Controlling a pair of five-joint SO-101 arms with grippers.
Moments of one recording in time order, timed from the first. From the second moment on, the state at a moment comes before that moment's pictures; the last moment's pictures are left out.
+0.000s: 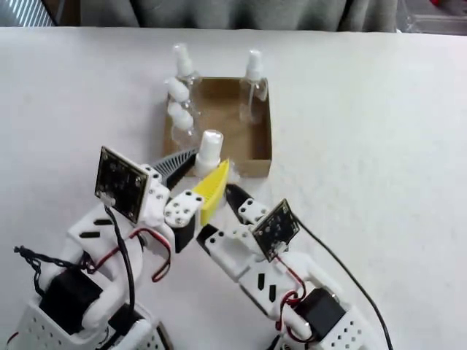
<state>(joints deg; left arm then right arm) 30.2 -73.5 45.4 52.7 7.5 -47.0 -94.4 81.8 24.9 1.2</state>
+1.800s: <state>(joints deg) 37.4 -104.5 85.1 41.6 9.0 -36.0 -60.2 56.4 17.8 -0.4</state>
